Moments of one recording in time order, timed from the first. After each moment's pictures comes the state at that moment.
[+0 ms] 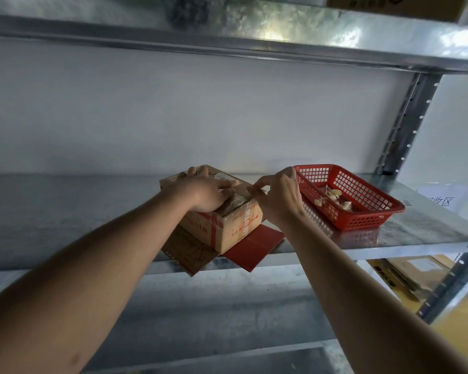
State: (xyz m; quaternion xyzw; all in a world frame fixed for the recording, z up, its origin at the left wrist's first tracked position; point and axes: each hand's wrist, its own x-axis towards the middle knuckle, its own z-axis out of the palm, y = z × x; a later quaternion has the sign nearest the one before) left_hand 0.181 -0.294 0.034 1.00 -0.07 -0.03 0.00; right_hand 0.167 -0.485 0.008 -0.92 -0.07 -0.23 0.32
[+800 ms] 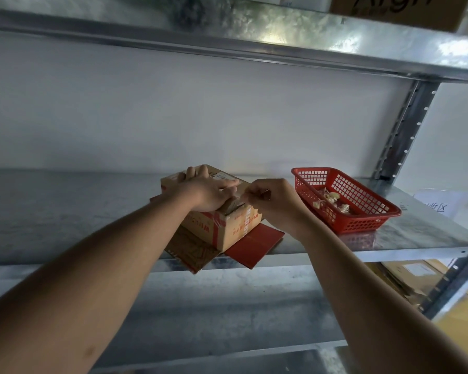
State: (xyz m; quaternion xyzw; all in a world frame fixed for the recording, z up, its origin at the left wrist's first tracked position) left_hand 0.184 -0.295 0.027 1.00 -0.06 -0.02 0.03; right_hand 0.146 -0.493 0.017 -0.89 -0.18 -0.13 0.40
